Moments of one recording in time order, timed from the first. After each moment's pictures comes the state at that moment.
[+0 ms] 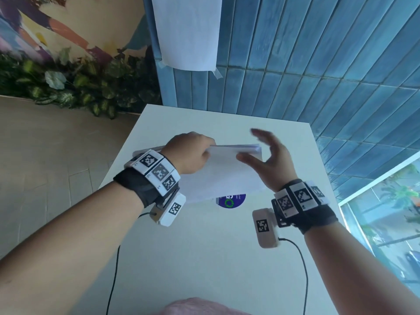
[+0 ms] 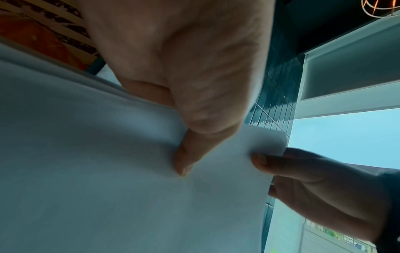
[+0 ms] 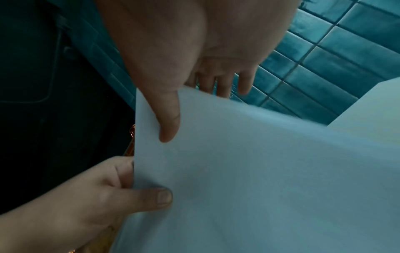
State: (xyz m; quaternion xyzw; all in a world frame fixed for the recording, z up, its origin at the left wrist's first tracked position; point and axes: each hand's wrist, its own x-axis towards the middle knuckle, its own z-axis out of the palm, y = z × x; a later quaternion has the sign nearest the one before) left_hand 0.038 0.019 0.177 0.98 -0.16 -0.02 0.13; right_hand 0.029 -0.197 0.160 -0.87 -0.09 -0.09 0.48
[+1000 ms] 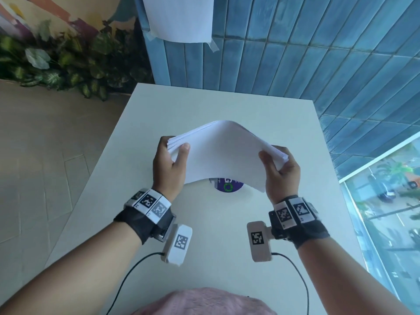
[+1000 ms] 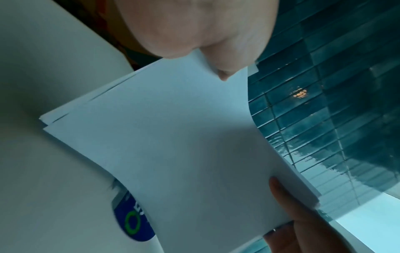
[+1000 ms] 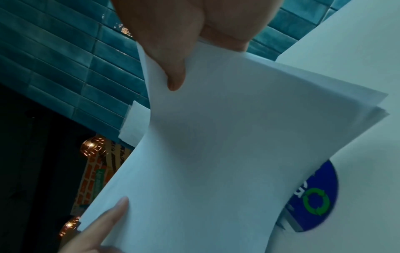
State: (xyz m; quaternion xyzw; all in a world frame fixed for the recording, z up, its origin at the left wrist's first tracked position) left_hand -0.007 0.014 0.092 0.78 0.10 0.20 0.58; right_hand 0.005 -0.209 0.089 -0.76 0.07 -0.17 0.62
